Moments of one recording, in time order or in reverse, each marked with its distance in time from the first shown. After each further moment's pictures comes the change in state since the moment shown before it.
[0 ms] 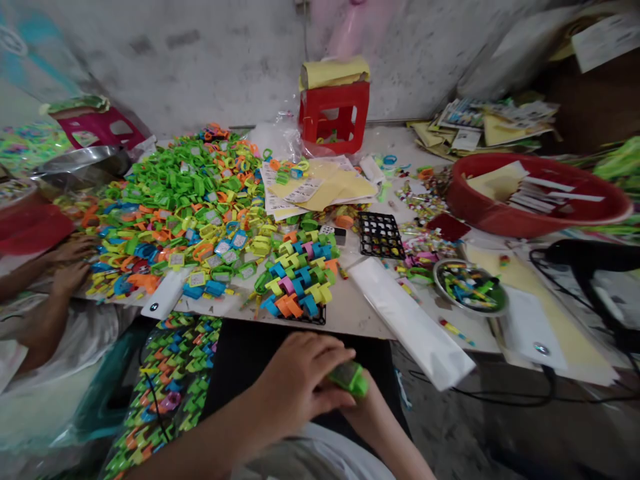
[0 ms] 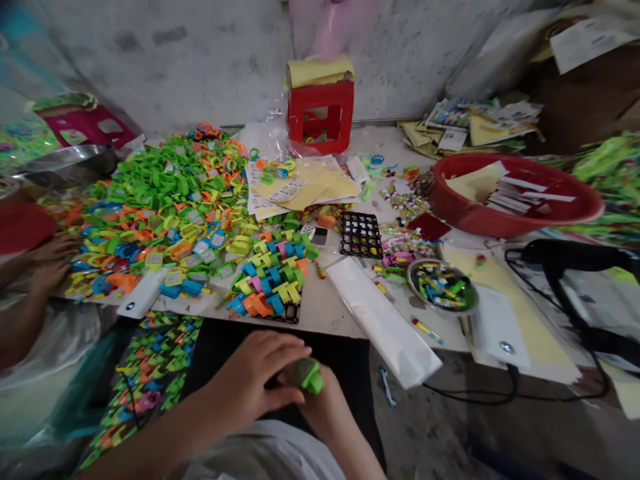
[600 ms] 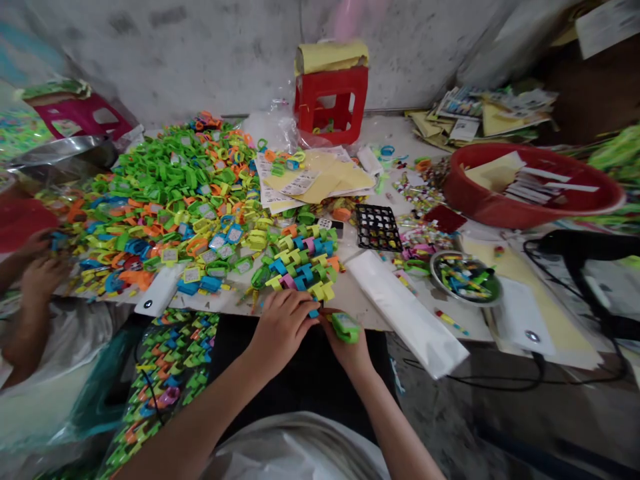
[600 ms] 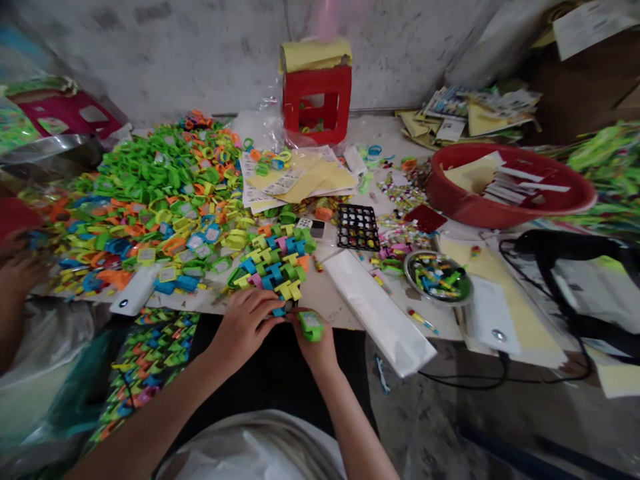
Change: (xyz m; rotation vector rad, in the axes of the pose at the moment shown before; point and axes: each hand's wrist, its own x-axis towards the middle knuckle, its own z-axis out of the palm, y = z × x) left_hand 0.018 -0.047 0.001 0.287 0.295 -0.035; right_hand 0.067 0.006 0.001 0.182 0.358 -0.113
